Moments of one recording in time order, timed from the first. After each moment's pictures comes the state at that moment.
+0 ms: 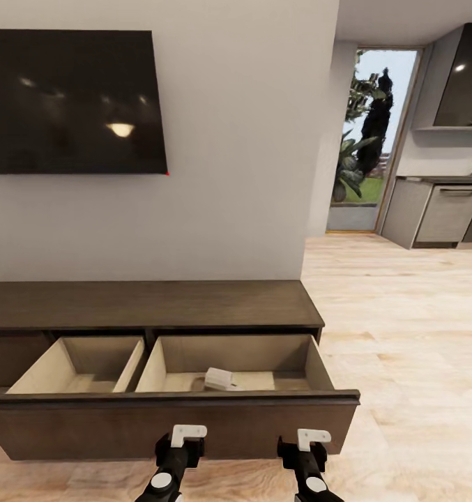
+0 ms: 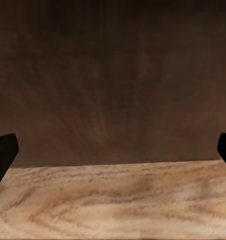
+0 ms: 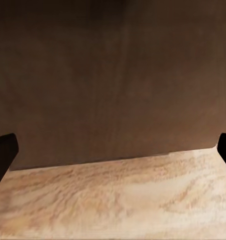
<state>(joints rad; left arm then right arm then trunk) -0.36 -0.11 -0.32 -0.53 0.16 -0.07 0.27 -0.49 0.13 0.29 -0.19 -0.23 -0.30 -0.29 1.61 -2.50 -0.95</state>
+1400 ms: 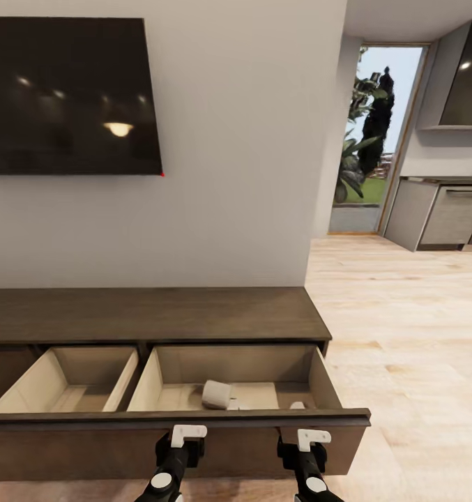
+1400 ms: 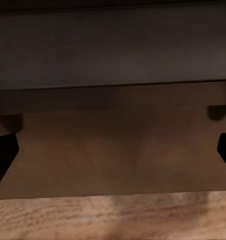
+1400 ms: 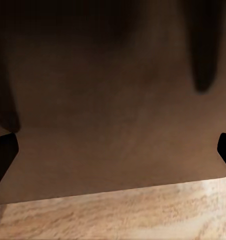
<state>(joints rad) -0.36 -0.11 -0.32 -0.53 0.16 -0.07 0.27 -0.49 0.13 0.29 -0.19 -0.23 -0.30 -0.29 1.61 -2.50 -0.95</state>
